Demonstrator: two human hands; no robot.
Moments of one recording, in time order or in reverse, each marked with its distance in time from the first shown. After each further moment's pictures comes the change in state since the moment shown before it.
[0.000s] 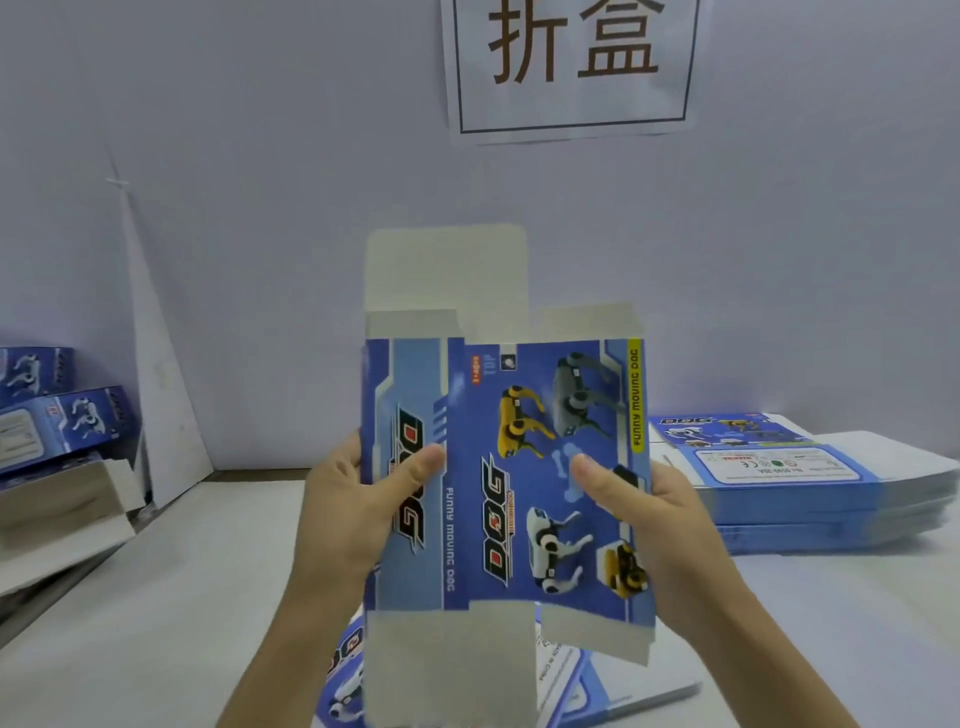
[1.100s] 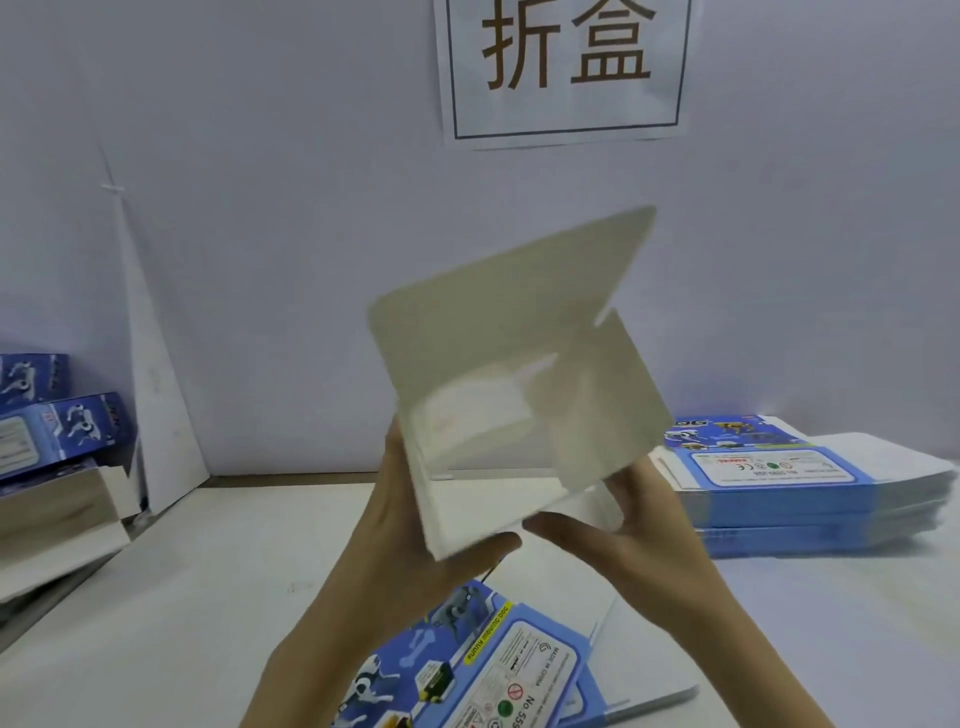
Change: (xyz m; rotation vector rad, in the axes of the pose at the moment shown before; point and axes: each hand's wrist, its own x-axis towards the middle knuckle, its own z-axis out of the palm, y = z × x) left_hand -0.017 -0.006 0.011 0.483 -0.242 0.207; right_hand 0.001 0.007 -0.005 -0.381 -0.016 -0.259
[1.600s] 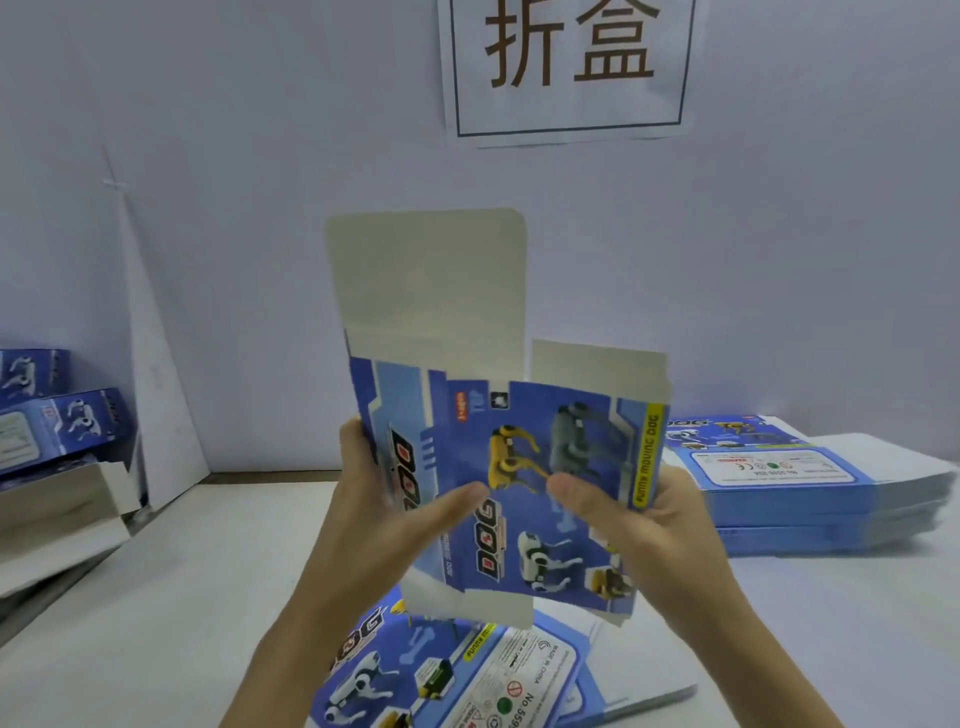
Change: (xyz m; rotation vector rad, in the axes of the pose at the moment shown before) left_hand 0.011 0.002 -0.012 -0.298 0.106 0.021; right_hand -0.004 -0.021 0.001 0.232 -0.024 0.000
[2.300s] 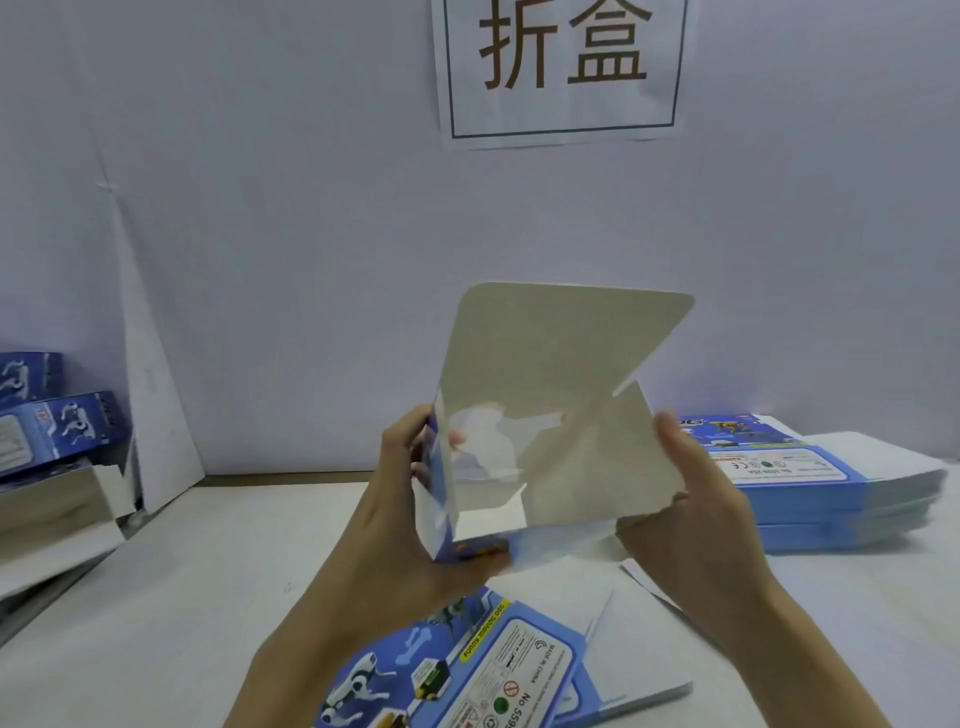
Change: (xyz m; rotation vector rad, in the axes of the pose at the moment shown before) left_hand -0.008 0.002 0.004 0.334 -0.170 0.289; right_hand 0.009 -0.002 -0.019 0.686 -0.112 0.270
